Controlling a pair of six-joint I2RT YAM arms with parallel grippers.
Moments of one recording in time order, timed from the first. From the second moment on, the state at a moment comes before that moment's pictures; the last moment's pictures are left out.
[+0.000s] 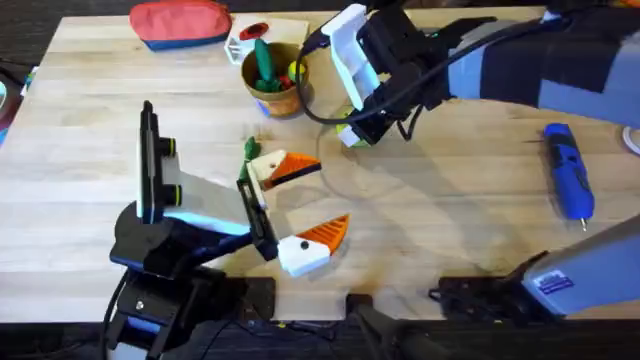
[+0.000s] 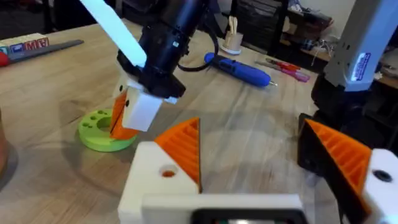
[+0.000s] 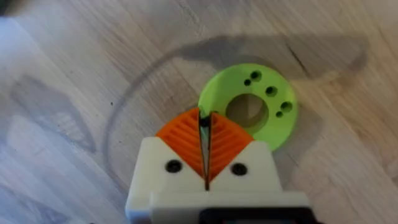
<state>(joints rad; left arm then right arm) -0.23 0.01 0.00 -0.07 0.95 -0.17 0.55 1.77 1.18 -0.62 -0.18 -0.25</state>
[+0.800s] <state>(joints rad) -0.23 0.01 0.00 -0.07 0.95 -0.17 0.59 1.44 1.36 -0.90 -0.10 -0.21</state>
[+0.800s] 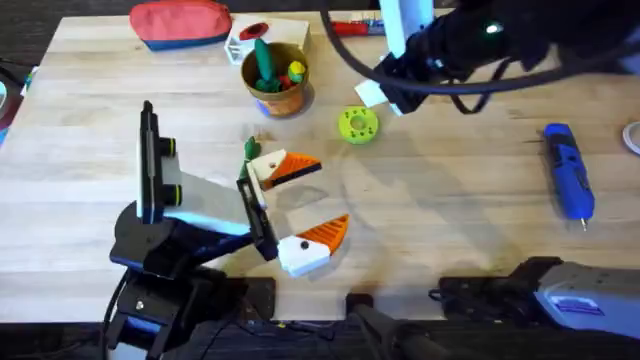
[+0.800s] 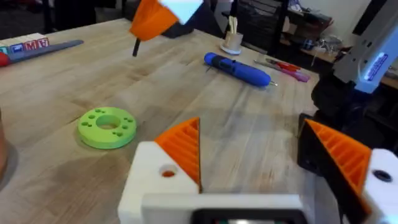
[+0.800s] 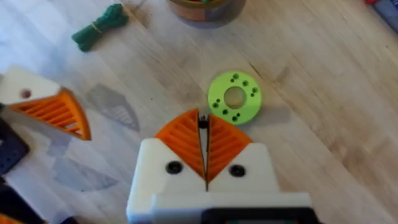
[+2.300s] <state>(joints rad) -0.23 0.01 0.01 -0.09 1.04 -0.05 1.06 1.52 1.54 -1.01 -0.05 0.21</state>
